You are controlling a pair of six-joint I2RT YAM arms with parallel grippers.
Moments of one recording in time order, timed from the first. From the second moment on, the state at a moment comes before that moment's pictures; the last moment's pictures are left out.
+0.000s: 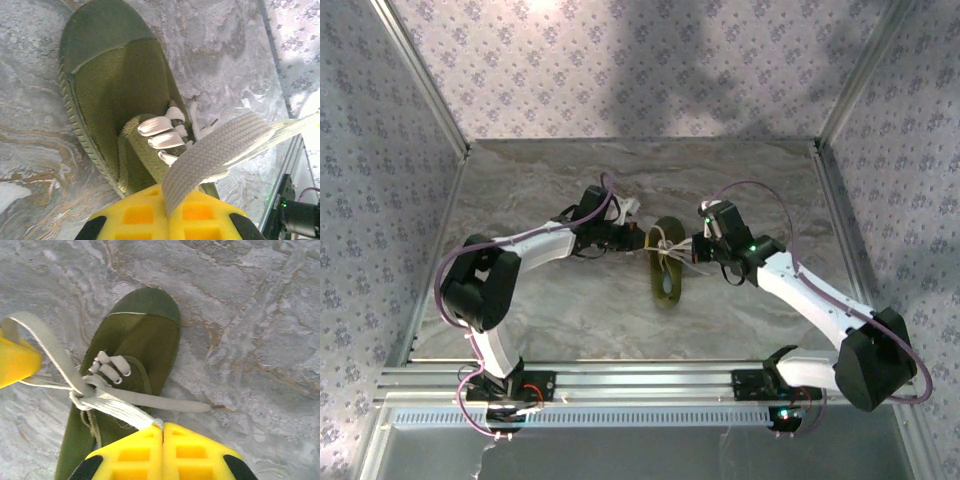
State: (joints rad) left arm -0.57 1.76 1.07 -0.12 0.59 -0.49; right arm 0.55 1.24 0.89 -0.47 0.11 0.34
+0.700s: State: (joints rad) left arm -0.55 1.76 1.09 -0.25 0.50 -0.41; right arm 0.53 1.30 0.89 -0.58 0.26 0.40
